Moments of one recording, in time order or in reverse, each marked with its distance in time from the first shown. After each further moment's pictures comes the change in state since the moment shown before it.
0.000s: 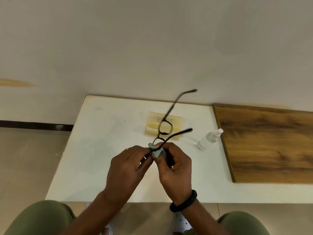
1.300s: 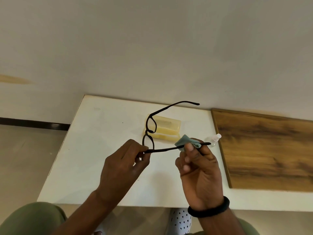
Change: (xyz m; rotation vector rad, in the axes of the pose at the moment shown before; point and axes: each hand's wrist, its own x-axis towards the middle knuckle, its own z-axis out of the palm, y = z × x) left_hand 0.011 0.006 -0.008 -0.025 0.031 -0.084; right_hand 0.018 -0.041 -0.047 0.871 0.032 0.421
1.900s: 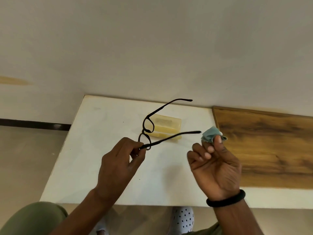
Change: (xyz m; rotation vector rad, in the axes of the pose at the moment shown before) left_hand 0.001 -0.008 -0.002 -0.068 0.041 -0.071; right_hand 0.015 -0.020 -0.027 0.335 -0.010 0.113
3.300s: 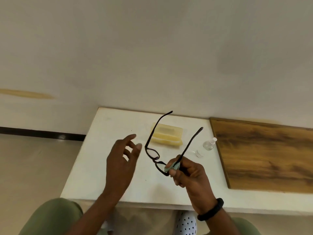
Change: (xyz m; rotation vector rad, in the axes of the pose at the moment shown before) left_hand -0.005 0.021 -0.036 -0.293 0.038 -0.423; right_hand -0.047 0.034 0.008 -0.950 -0.278 -0.145
